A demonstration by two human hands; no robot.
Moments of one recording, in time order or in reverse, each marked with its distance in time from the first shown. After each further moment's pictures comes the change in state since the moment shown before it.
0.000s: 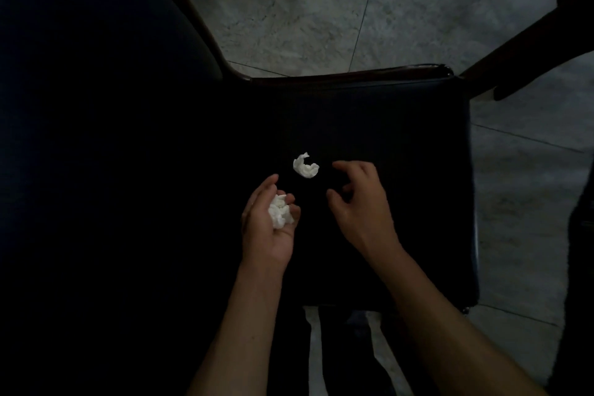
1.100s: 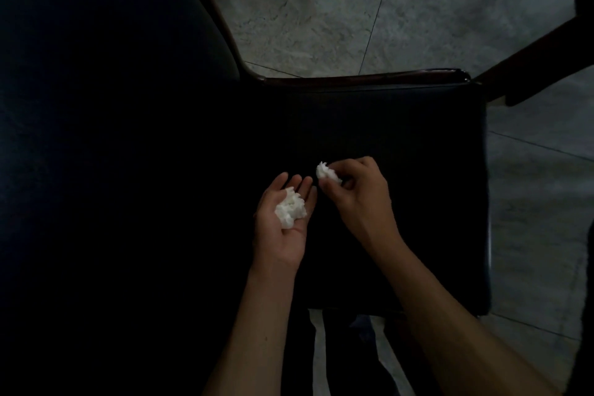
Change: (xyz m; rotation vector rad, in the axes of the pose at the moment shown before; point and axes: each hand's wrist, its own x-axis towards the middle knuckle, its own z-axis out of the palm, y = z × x) left_hand -0.003 0.004 0.001 -0.220 -0.096 -0.033; right_hand 0.016 -0.024 0.012 0.130 0.019 0.040
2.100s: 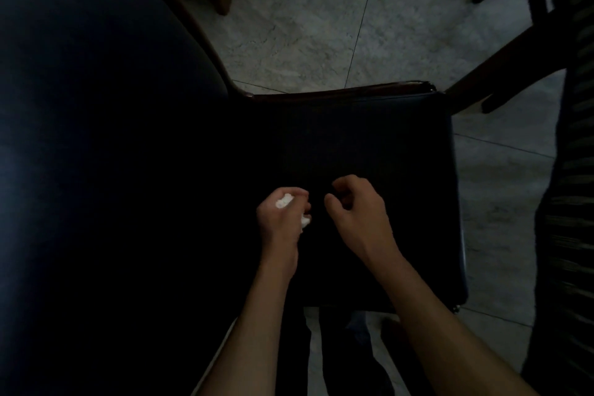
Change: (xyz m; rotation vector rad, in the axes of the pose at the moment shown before) left_hand -0.023 -0.021 0.016 0.877 0.113 0.302; right_hand -0.032 0.006 -0.031 -0.142 -0.028 0.047
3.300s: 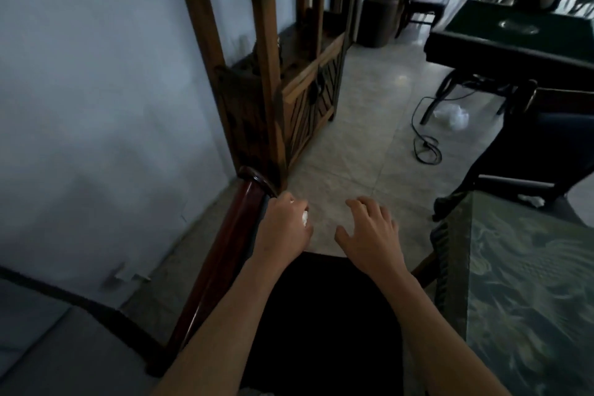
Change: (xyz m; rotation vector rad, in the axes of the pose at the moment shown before) left_hand -0.260 0.339 -0.073 0.978 0.211 1.094; right_hand -0.116 -0.317 -0.242 -0.597 0.241 -0.521
